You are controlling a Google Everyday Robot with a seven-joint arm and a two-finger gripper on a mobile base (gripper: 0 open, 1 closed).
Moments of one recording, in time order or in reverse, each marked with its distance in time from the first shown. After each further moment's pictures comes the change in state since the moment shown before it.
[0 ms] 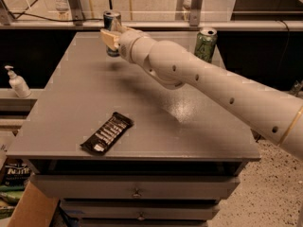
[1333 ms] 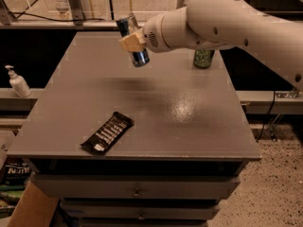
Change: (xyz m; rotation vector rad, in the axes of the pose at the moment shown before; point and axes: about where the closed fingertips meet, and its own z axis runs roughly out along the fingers) arm -0.015 0.003 -0.116 -0.134 0.444 -0.149
